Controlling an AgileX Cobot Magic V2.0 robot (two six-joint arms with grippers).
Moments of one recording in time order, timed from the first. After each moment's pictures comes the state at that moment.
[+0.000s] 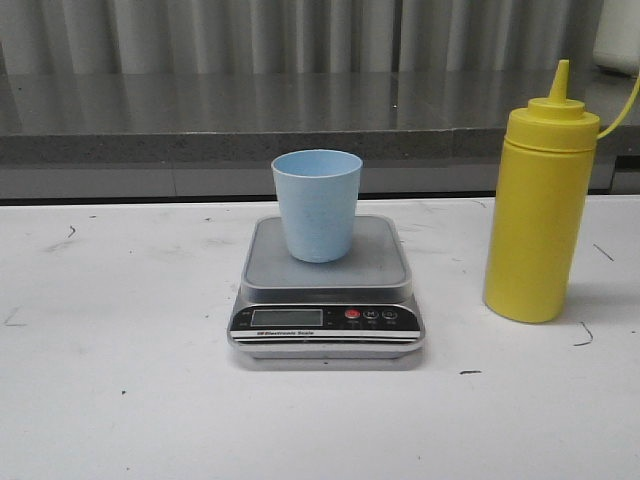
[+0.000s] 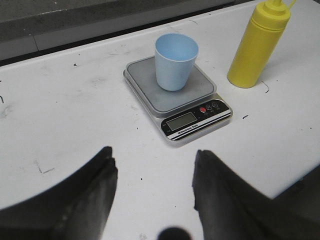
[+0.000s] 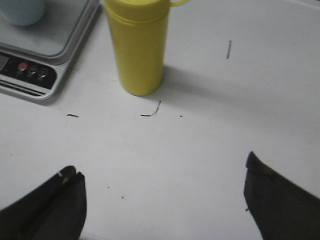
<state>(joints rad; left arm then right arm) -0.57 0.52 -0.66 -0.01 0.70 -0.06 0.20 0.71 -0.65 0.04 0.76 -0.08</state>
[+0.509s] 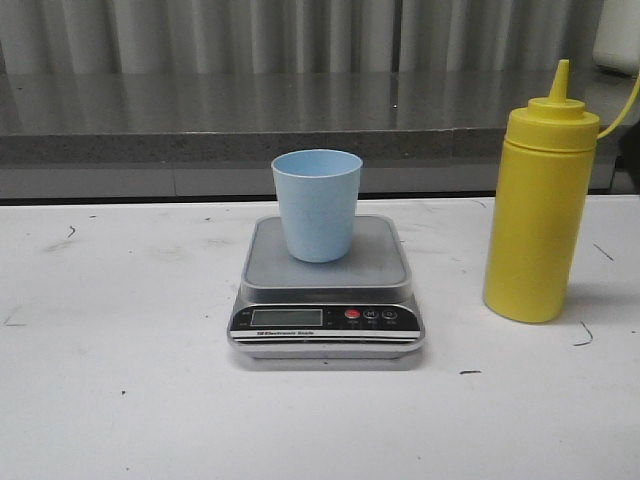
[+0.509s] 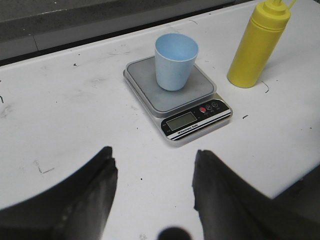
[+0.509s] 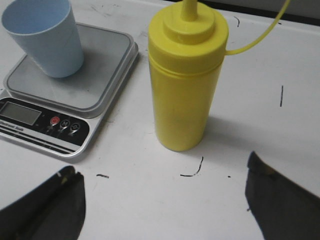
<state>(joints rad) -0.57 0.52 -0.66 -0.01 0.70 -0.06 0.27 0.86 -0.44 0.19 0.22 -0.12</state>
